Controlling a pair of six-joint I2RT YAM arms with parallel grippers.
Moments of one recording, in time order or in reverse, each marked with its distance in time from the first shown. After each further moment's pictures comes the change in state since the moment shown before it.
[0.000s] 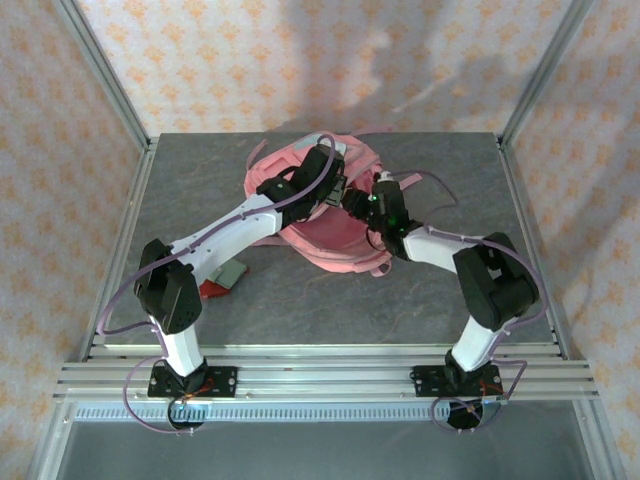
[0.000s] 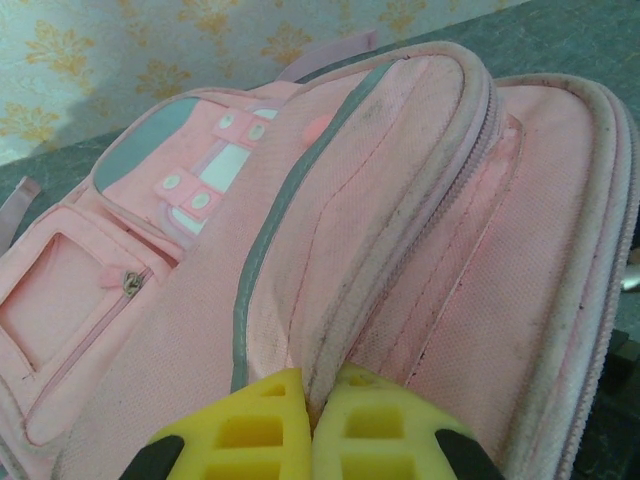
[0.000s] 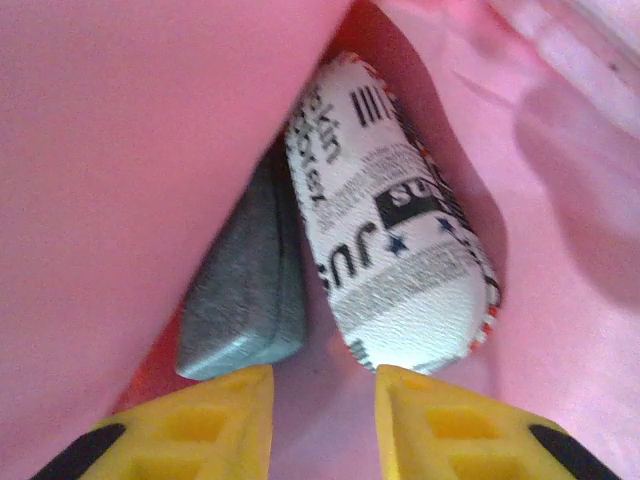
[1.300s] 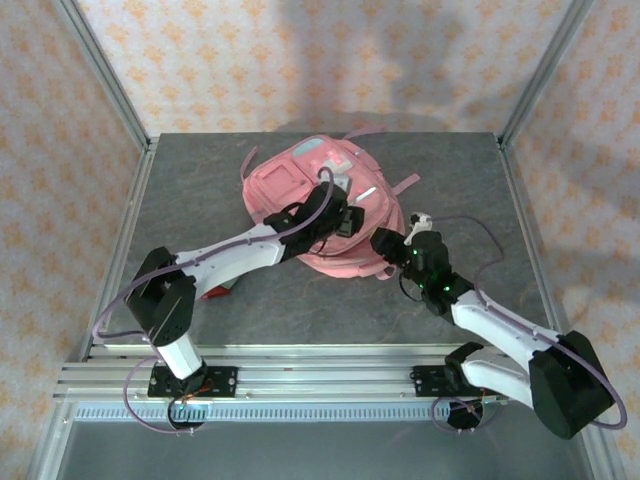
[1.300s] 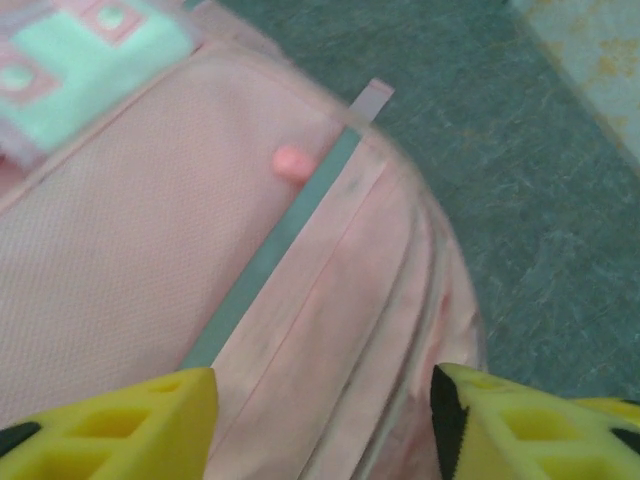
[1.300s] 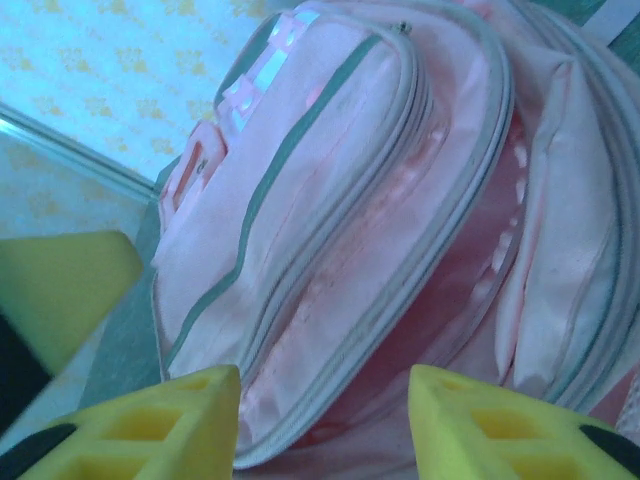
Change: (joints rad) left arm -0.085 -0.105 -0.364 0.294 0.131 -0.280; right arm 0.035 -0.673 -0.485 -0.114 0.061 0.004
